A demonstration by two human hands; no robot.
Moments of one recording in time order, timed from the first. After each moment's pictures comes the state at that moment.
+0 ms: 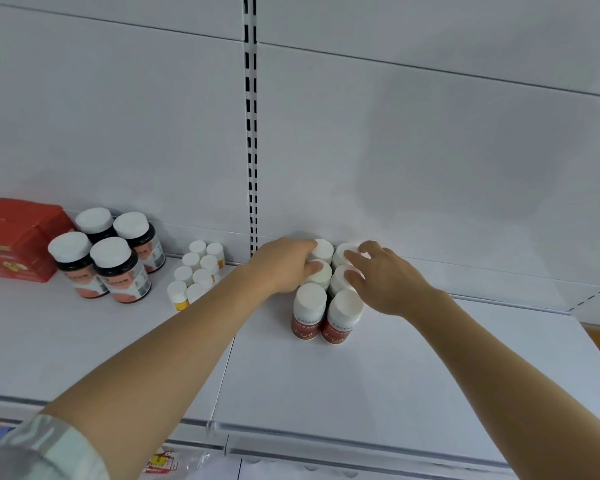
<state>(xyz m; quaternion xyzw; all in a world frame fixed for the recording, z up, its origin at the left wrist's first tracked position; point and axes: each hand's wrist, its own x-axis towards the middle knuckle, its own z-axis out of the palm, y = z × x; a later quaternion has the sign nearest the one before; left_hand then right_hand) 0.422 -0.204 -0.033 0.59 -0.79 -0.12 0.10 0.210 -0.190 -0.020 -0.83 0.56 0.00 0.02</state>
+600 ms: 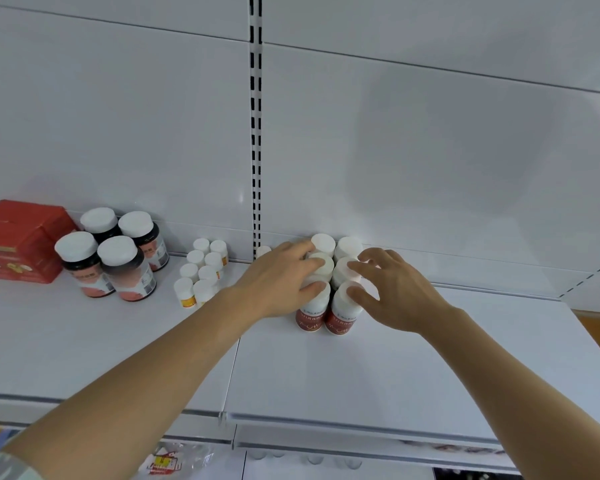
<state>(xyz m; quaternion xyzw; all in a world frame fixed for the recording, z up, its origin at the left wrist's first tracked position) 0.439 -0.157 -0.040 0.48 -0.86 -0.04 0.16 0.199 -0.147 -0.019 -0.86 0.50 -0.09 0.02</state>
